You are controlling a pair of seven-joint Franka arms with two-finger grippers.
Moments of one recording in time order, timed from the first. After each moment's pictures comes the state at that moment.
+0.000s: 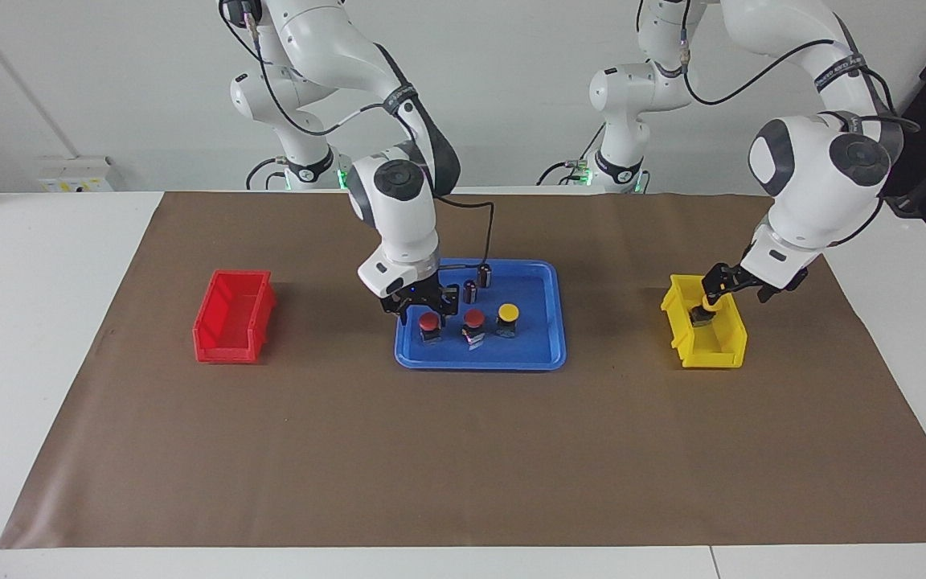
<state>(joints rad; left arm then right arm) 0.01 0.06 -0.06 -1.89 0.05 1.91 0.02 0.53 0.27 -0.09 -1.84 0.05 2.18 0.58</state>
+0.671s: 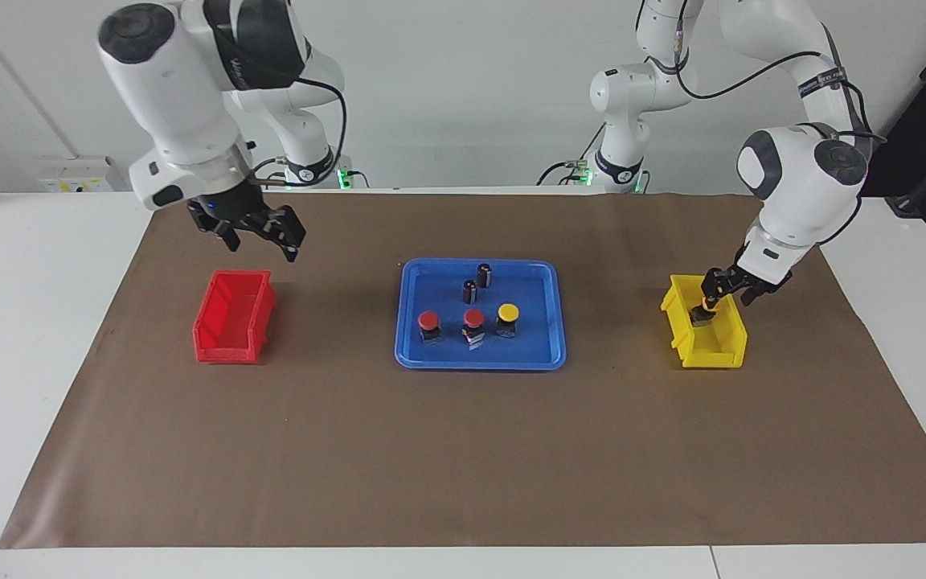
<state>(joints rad) 0.06 0.01 -0.06 -2.14 0.01 2.14 0.02 0.14 0.05 -0.11 -1.54 0.04 1.51 0.25</state>
